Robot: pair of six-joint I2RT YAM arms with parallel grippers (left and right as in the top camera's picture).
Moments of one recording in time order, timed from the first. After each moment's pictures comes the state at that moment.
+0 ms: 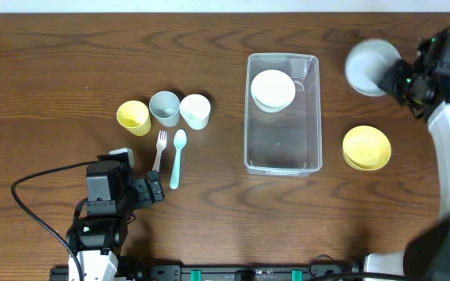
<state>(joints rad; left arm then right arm) 0.03 0.76 0.42 -0.60 0.08 -0.21 -0.14 1.54 1.40 -0.71 -0.17 0.38</state>
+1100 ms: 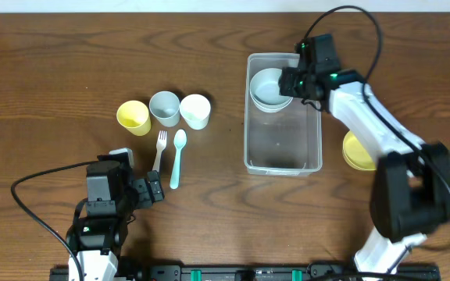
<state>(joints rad) 0.03 0.76 0.42 -0.60 0.08 -0.21 0.25 1.87 1.40 -0.48 -0.12 0.37</state>
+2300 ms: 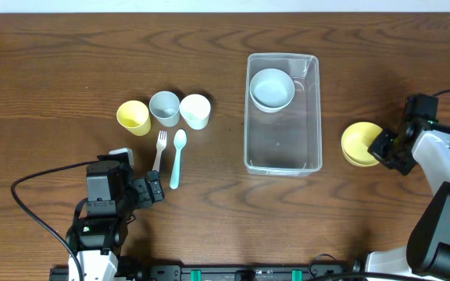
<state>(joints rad) 0.03 0.76 0.42 -0.60 0.08 -0.21 -0.30 1.65 0.96 -0.70 0.03 0.45</state>
